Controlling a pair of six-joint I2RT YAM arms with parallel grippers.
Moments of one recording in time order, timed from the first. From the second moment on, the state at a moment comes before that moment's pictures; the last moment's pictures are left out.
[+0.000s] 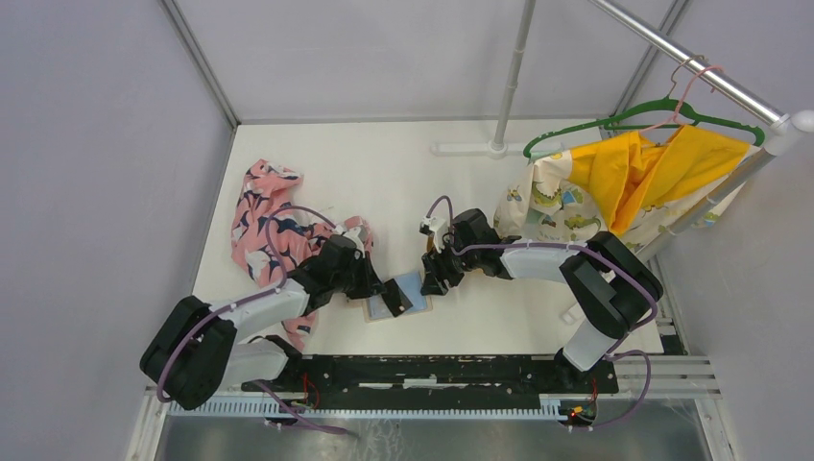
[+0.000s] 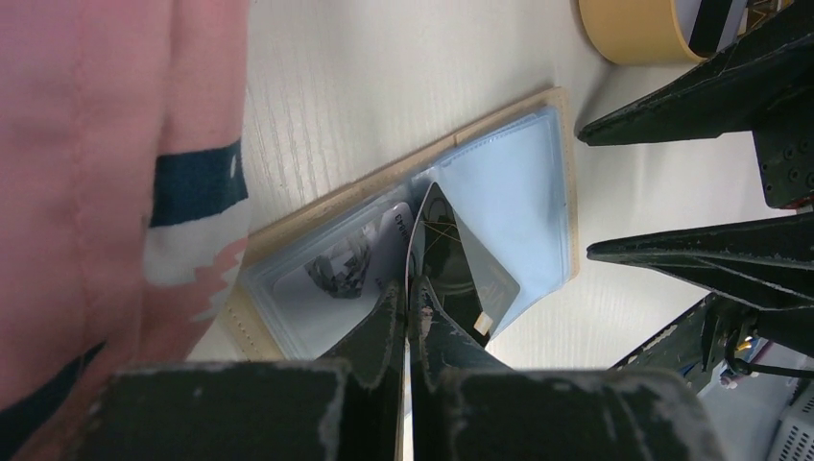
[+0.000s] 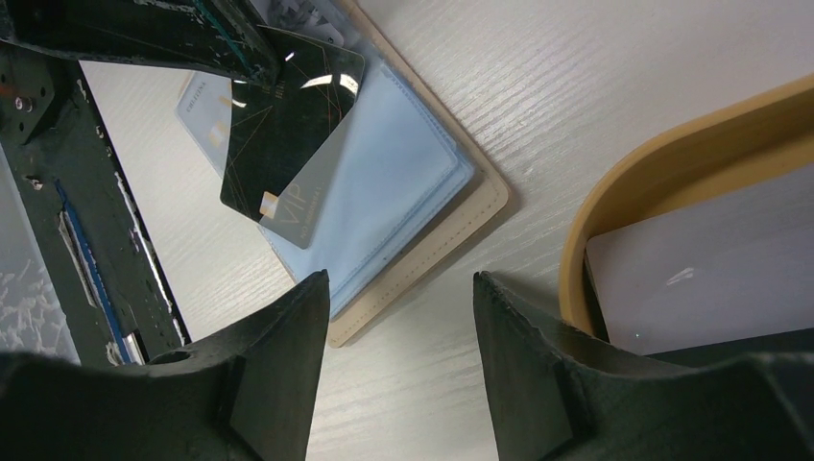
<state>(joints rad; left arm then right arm) -0.59 1.20 0.40 -0.01 0.18 -0.67 0.68 1.67 0.75 0.07 -0.57 0.05</state>
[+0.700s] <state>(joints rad) -0.59 1.28 0.47 -0.08 0.19 -0.69 0.69 1.67 0.76 0.06 -0.55 0.05</state>
